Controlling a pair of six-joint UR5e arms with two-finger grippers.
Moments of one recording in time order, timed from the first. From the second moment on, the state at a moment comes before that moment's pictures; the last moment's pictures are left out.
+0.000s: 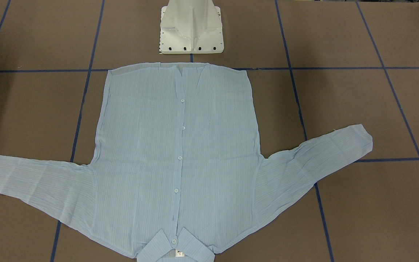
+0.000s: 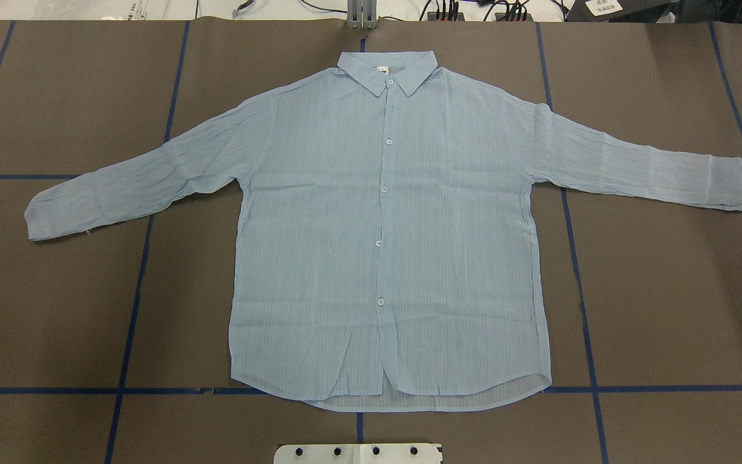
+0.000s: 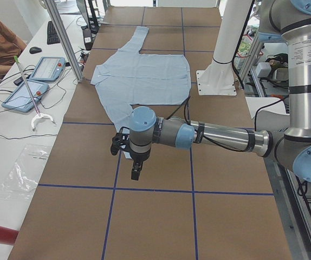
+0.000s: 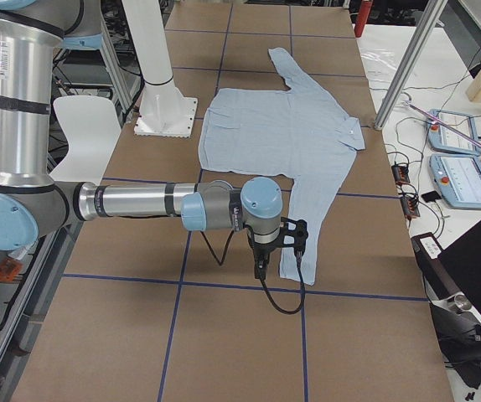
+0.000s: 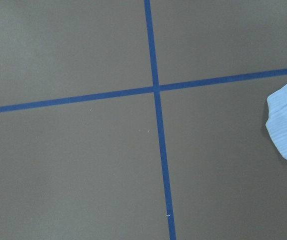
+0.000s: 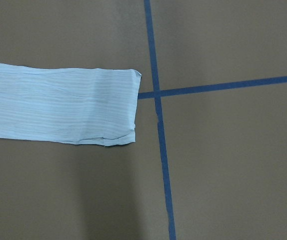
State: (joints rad) left arm -1.52 -1.44 -1.86 -1.64 -2.28 -0.03; right arm 1.55 -1.70 1.77 -1.47 2.37 0.21
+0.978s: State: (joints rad) left arm -1.51 -1.52 -1.77 -1.78 -2.28 -0.08; right arm 1.37 -1.47 1.24 -0.98 2.36 0.26
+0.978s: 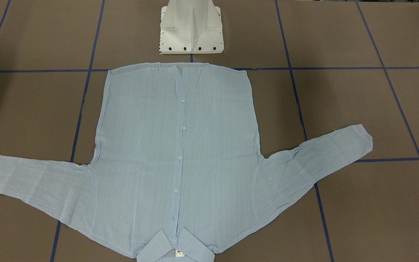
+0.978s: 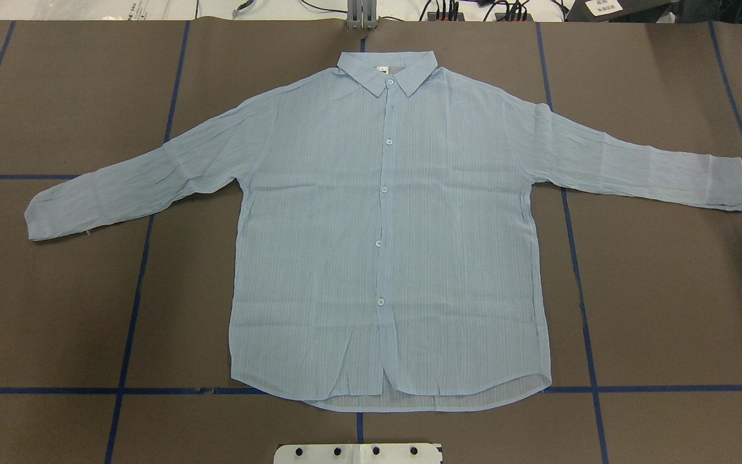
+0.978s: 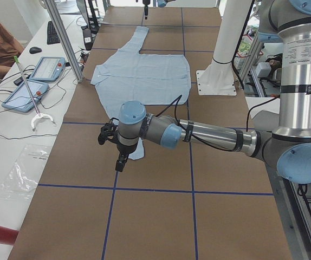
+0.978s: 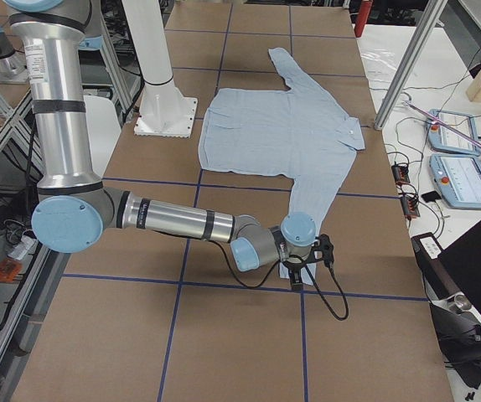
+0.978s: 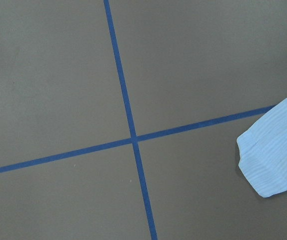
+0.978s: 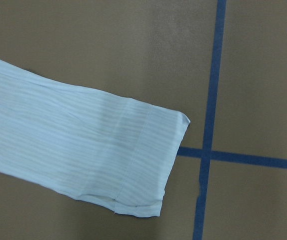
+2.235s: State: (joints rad) left arm -1.51 -1.52 -1.77 -1.82 -2.28 -0.08; right arm 1.26 -1.44 1.14 -0.89 2.27 0.32
